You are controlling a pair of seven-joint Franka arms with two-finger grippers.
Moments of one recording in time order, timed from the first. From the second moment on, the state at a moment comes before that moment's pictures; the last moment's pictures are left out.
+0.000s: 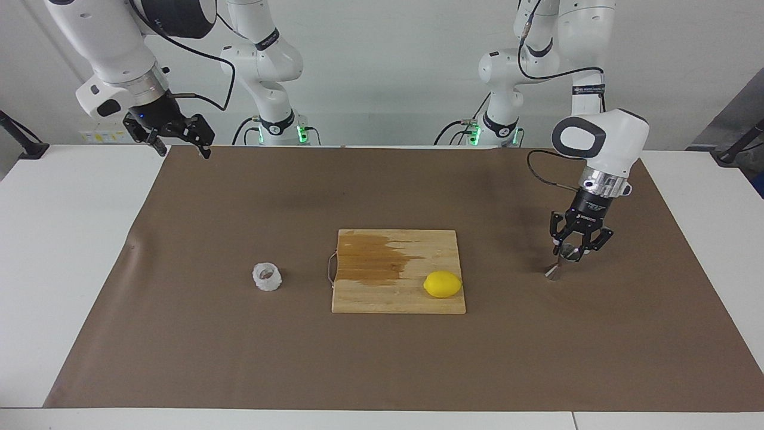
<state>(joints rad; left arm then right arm) 0.04 0.03 -0.09 -2.34 -0.88 2.83 -1.97 -0.04 -0.08 -0.03 -1.68 -0.01 1.53 0.00</state>
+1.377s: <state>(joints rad) 0.04 0.02 -0.09 -2.21 -0.88 2.60 -1.94 -0.04 -0.08 -0.03 -1.68 -0.01 1.53 0.00</state>
